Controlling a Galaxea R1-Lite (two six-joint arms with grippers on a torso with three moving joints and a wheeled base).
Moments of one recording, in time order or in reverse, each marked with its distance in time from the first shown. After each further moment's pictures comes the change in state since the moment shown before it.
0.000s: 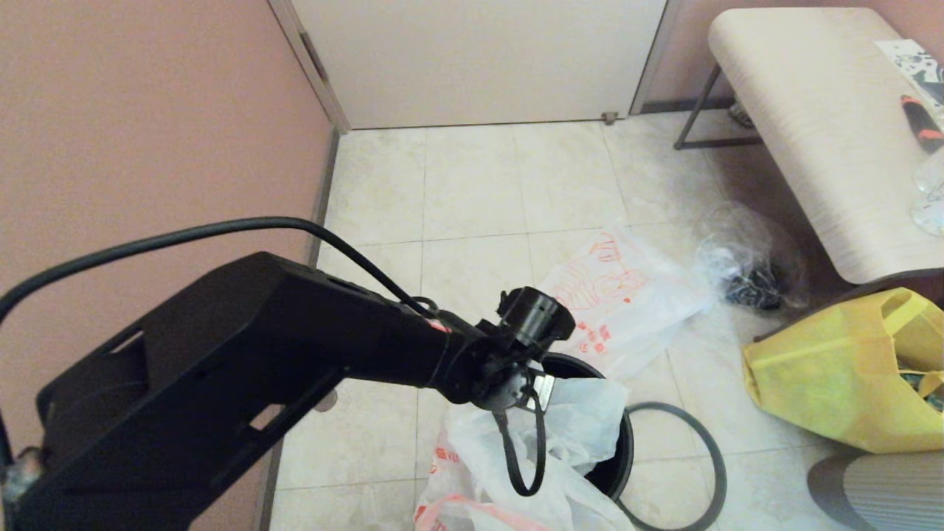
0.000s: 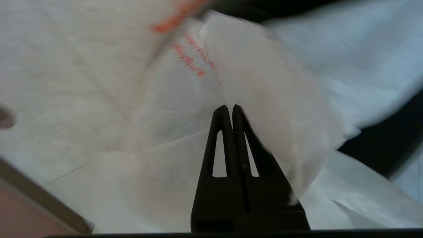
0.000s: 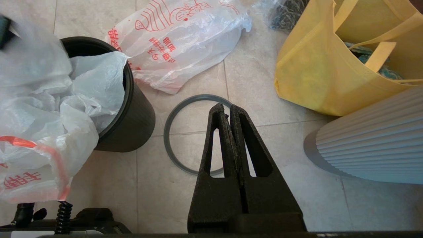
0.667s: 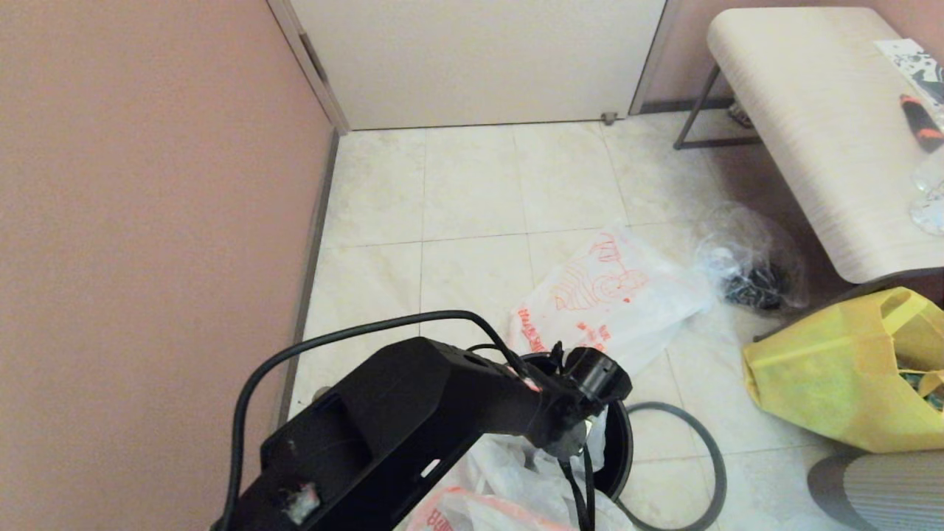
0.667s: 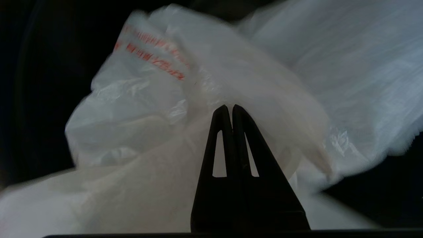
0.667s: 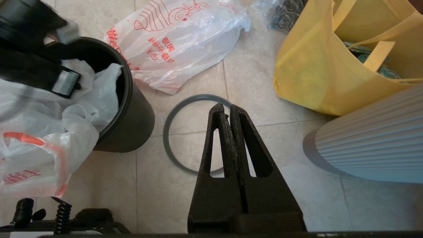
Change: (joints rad) left arm -0.071 0.348 -0.341 0.106 0.137 -0.004; right arm 0.000 0.000 0.000 0.000 0.000 0.000
